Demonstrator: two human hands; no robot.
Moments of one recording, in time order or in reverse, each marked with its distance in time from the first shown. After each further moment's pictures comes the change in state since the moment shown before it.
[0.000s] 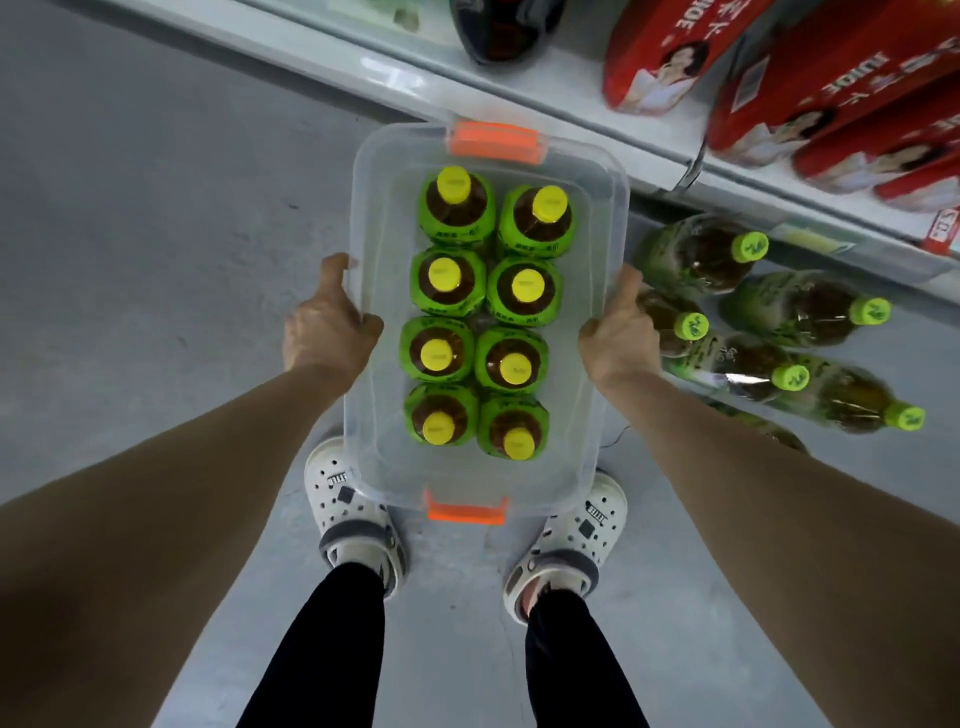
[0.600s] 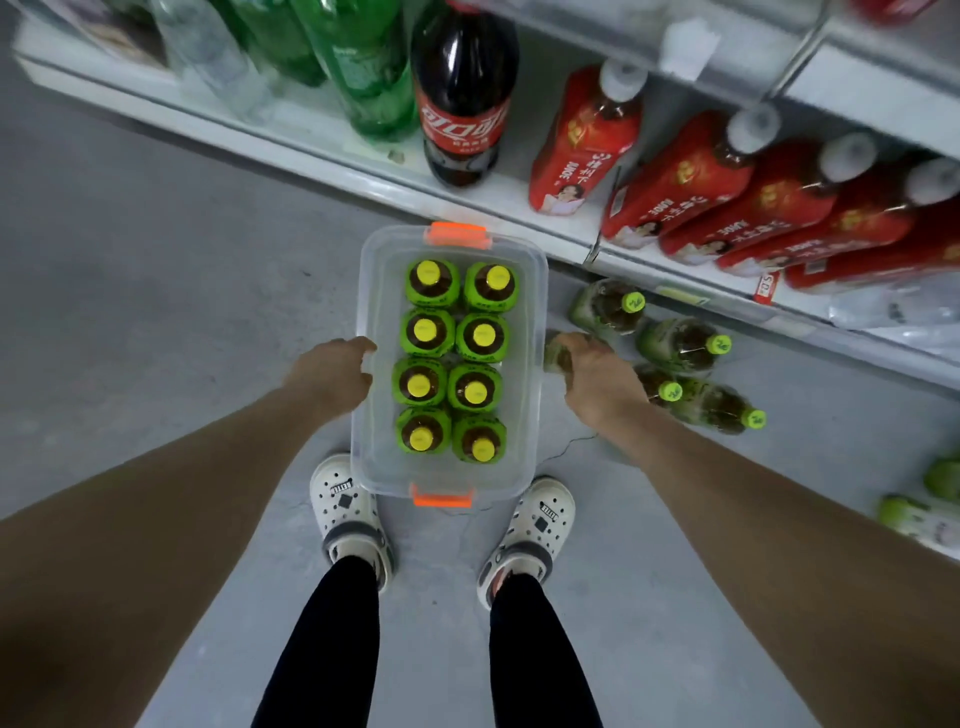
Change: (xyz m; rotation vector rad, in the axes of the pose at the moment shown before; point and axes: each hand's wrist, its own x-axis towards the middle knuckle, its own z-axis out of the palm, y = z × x) left_hand -0.061 0.051 -0.097 0.419 -0.380 0.186; right_hand -0.084 -0.002 -0.120 -0.361 -0.152 -0.214
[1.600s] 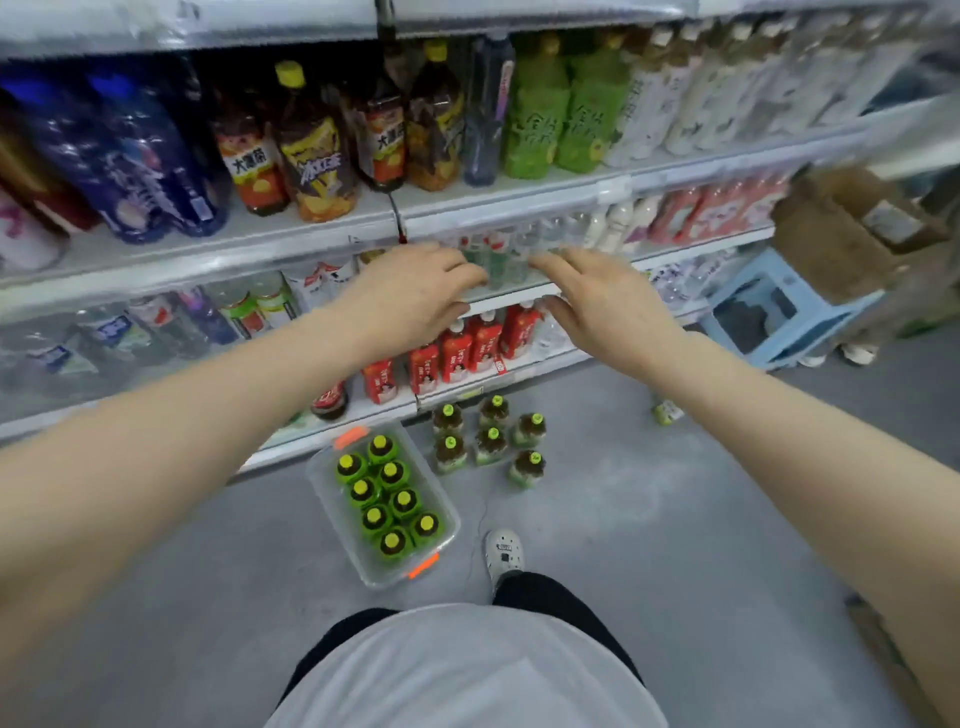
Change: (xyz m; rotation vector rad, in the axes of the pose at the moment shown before) left_hand -0.507 0.259 -0.315 0.638 0.744 1.519; right_hand -0.559 0.005 -0.291 -0.254 1.091 -0.089
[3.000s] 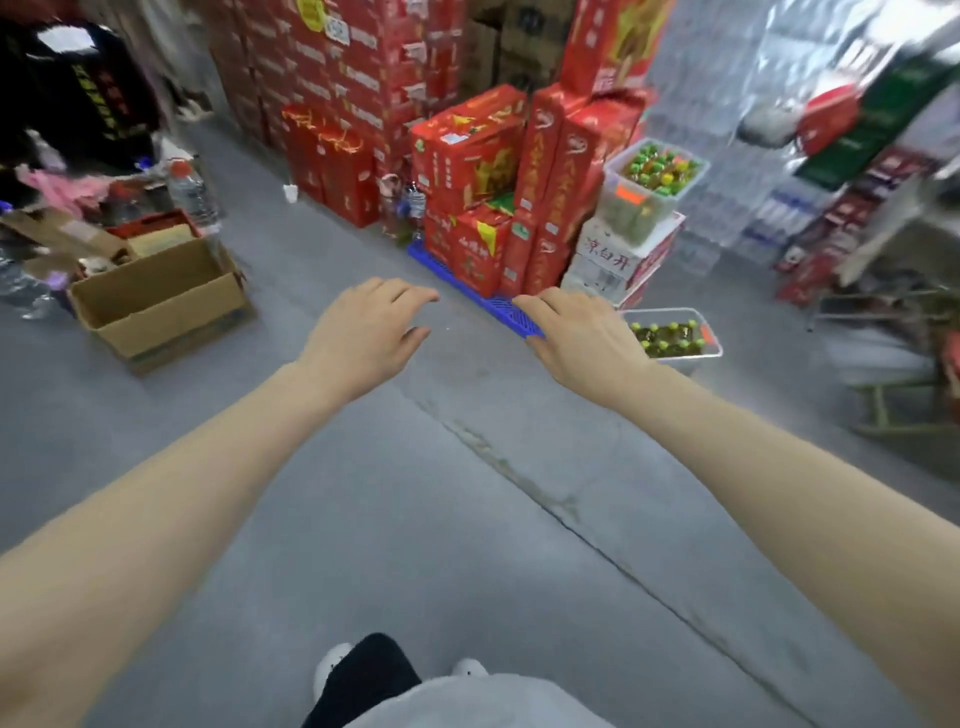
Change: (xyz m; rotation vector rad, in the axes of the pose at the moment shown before) left_hand -0.426 0.775 -0.114 -0.624 -0.013 1.703; right_hand -0.780 -0.699 -0.304 -0.610 -0.207 2.035
